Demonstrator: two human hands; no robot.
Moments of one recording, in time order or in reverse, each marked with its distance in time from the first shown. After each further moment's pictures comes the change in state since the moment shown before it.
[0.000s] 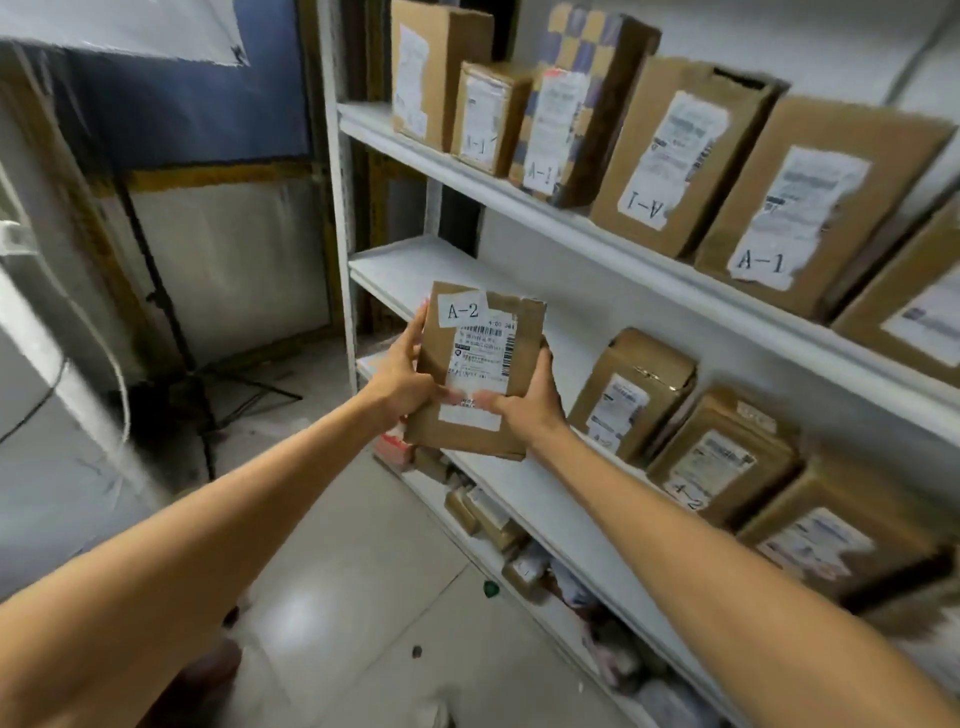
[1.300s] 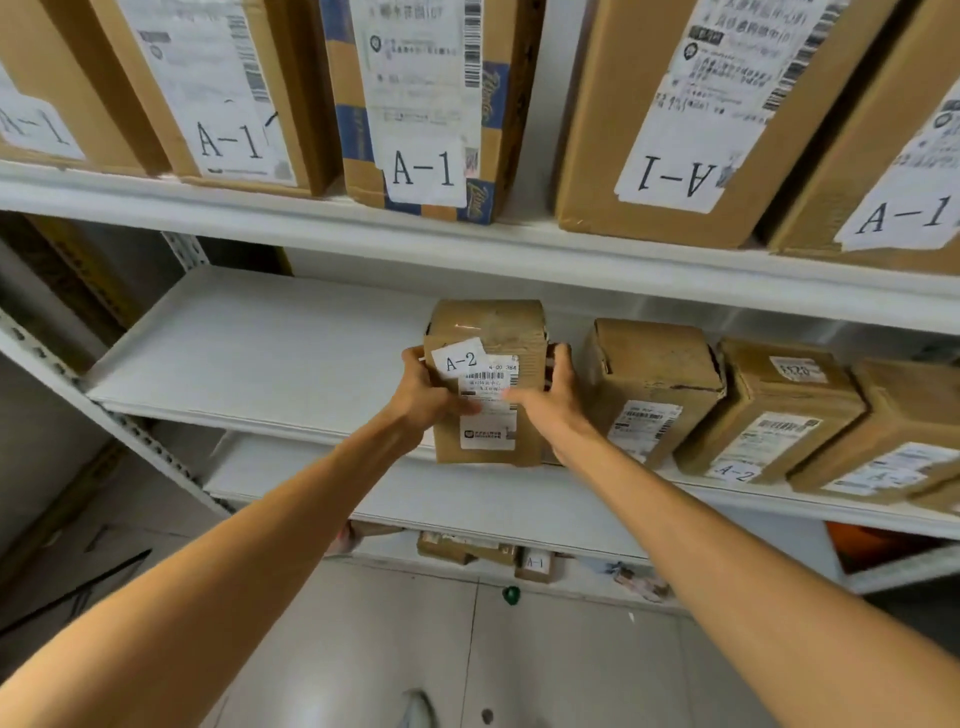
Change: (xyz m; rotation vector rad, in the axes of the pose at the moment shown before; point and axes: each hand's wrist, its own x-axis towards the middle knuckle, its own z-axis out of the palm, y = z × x) left_hand 0.347 -0.058 0.050 -0.016 -0.528 -0.201; right_hand 0.241 0.070 -0.017 0.118 0.565 0.464
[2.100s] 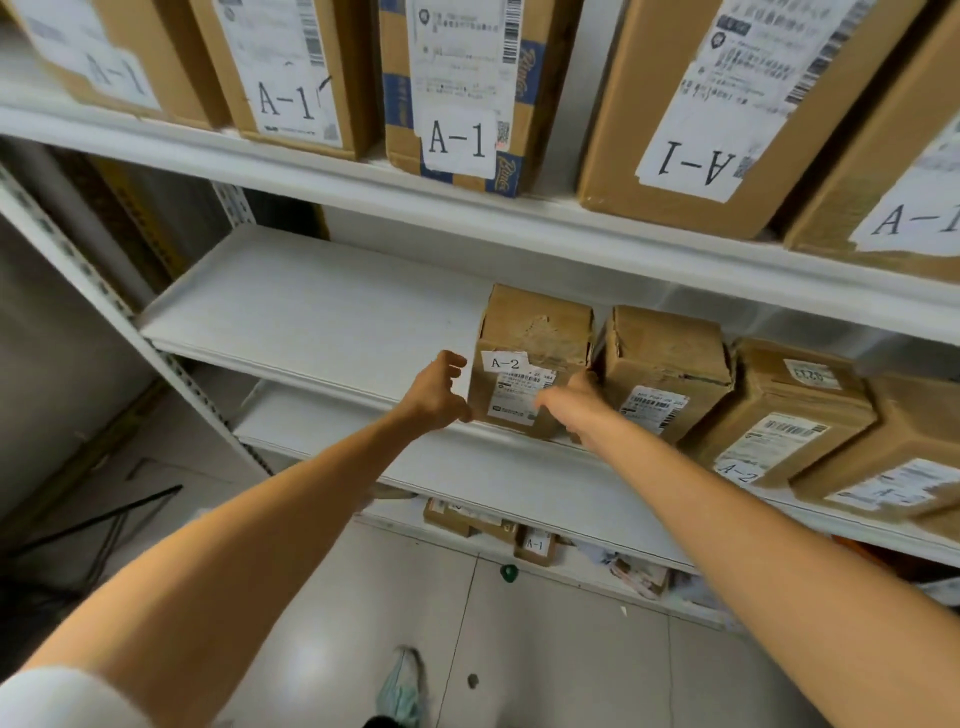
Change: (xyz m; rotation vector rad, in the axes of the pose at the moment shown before) left_hand -0.018 -0.024 0.003 0.545 0.063 -0.063; right_hand -0.012 0.001 -0.017 -0.393 -0.094 0.220
